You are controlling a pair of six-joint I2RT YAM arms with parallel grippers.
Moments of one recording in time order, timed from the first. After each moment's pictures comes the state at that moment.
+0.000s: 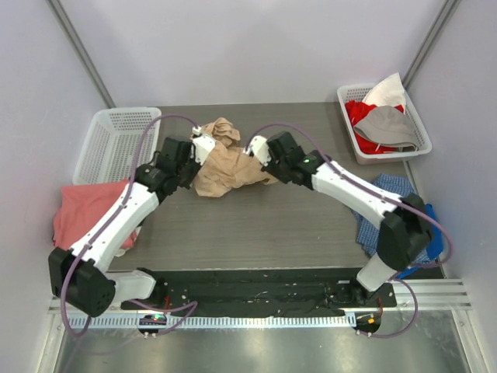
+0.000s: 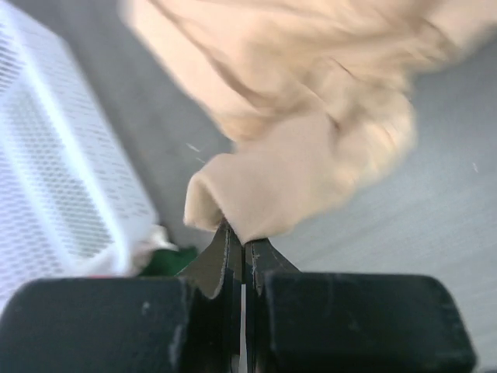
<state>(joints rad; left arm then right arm) -0.44 1.27 1.12 -0.65 -0.19 0.32 0.69 1.64 1.32 -0.54 0.19 -0.47</state>
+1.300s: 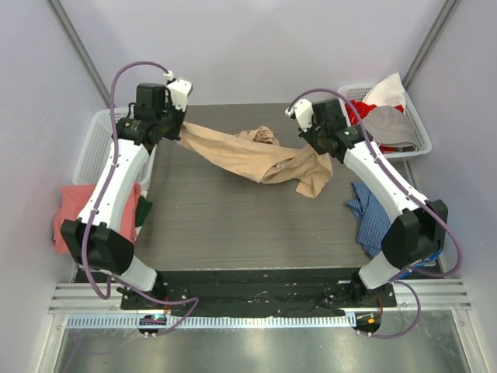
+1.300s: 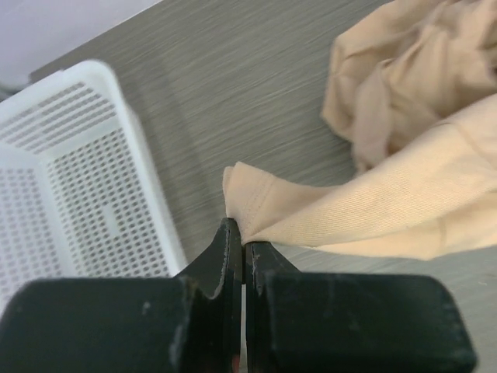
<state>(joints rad) -0.21 1.54 1.63 -0.71 -0.04 0.26 0.37 1.56 1.49 -0.66 0.19 -0.52</state>
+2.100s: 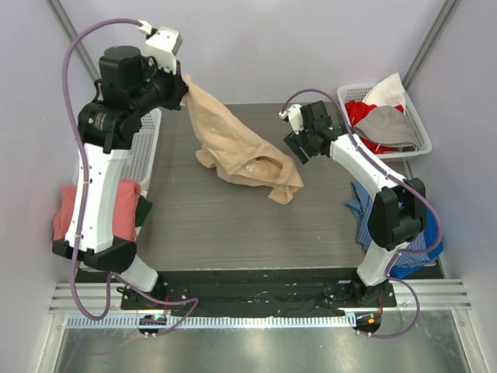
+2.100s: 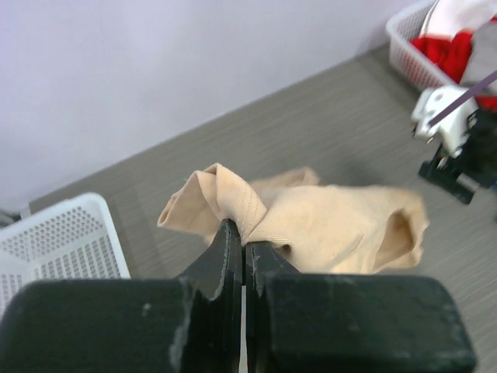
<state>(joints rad) -0.32 1.56 2.19 -0.93 0.10 0.10 0.37 1.75 1.53 -0.64 0.17 -0.42</state>
